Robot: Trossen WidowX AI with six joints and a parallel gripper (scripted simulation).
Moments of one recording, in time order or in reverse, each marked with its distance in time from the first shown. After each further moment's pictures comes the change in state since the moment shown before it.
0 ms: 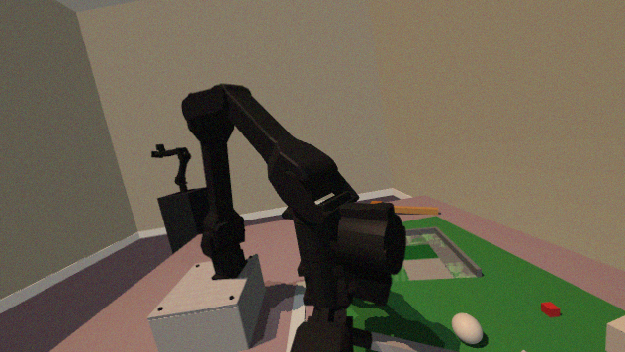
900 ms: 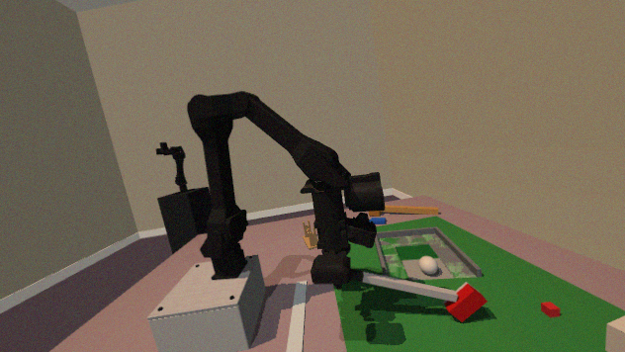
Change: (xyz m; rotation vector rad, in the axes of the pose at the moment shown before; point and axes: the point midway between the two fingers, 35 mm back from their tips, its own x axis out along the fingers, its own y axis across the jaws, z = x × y) arm -0.008 0.132 -0.002 -0.007 0.014 0.014
